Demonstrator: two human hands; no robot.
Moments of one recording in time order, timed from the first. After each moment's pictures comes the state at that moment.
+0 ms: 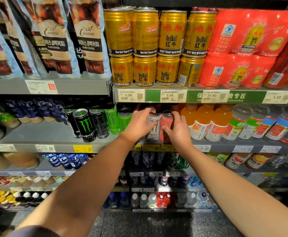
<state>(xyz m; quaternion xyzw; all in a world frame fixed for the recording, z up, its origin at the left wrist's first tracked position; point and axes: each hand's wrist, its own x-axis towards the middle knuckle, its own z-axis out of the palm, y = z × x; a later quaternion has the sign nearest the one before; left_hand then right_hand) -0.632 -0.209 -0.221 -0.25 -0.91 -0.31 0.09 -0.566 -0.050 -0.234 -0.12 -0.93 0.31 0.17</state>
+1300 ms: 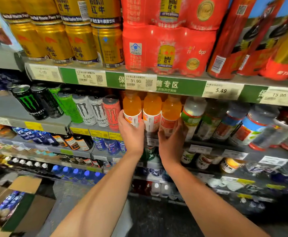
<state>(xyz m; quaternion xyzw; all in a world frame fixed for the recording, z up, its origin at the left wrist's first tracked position) -0.558 0.026 -0.302 0.14 -0.79 -0.53 0.28 -0.508 0.132 -0.291 -0.17 -0.83 0.48 0.23</state>
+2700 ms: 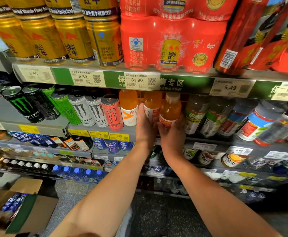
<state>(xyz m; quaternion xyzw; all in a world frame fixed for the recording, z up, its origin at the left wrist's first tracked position) -0.581 0.048 -0.302 0.01 -0.82 -0.56 0.08 -0.537 0.130 -0.297 -0.17 -0.88 0.39 0.23</state>
